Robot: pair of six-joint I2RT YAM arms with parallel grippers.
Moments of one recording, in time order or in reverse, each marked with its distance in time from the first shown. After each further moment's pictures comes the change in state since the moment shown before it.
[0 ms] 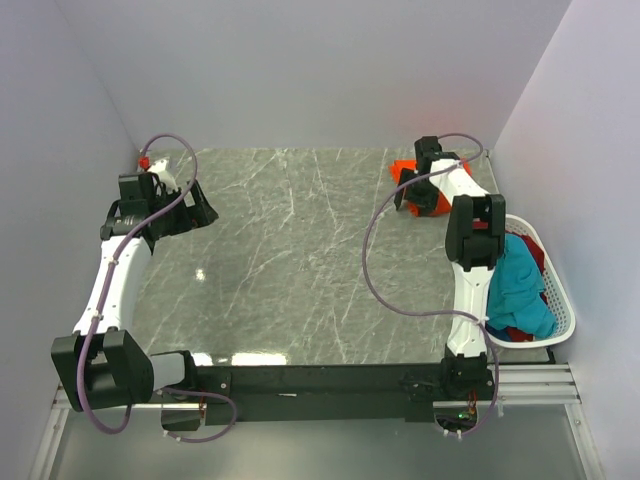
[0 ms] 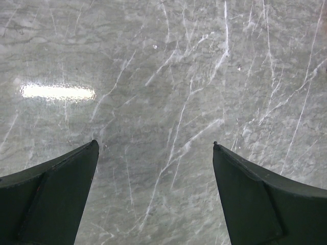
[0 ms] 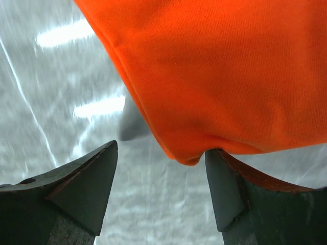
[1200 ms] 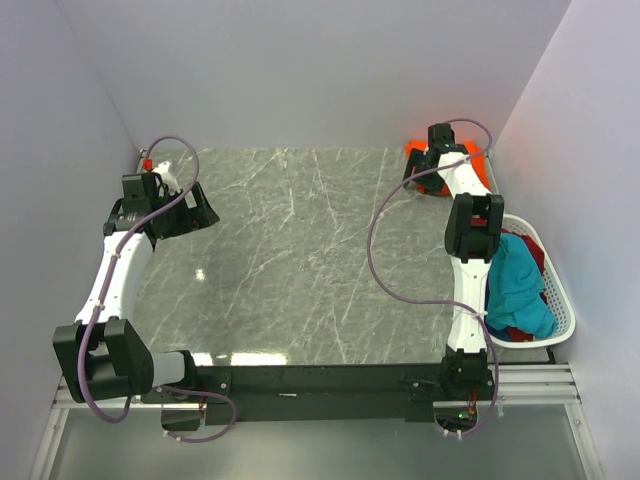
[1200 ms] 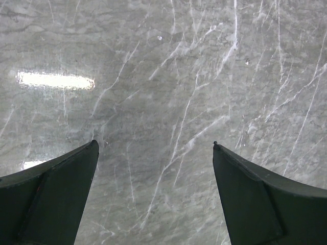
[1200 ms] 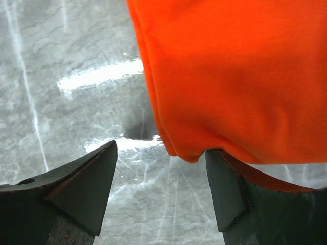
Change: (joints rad) left arm 0.001 0.045 0.000 -0.006 0.001 0.003; right arm -0.072 0.203 0.325 0.082 -0.034 -0.058
